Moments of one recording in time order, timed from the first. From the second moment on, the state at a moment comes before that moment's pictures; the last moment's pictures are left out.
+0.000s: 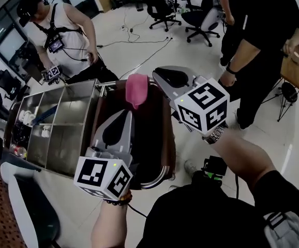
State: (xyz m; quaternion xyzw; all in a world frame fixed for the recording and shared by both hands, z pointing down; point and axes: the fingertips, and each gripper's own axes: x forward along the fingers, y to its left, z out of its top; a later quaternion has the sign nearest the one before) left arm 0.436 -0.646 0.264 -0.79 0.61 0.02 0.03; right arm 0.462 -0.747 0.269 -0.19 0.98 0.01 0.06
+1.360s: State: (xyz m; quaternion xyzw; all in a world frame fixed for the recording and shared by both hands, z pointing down) left arm 0.582 -0.457 0.262 -0.80 0.59 0.05 0.06; right arm 0.604 -0.469 0.244 -0.15 0.98 0.08 0.10
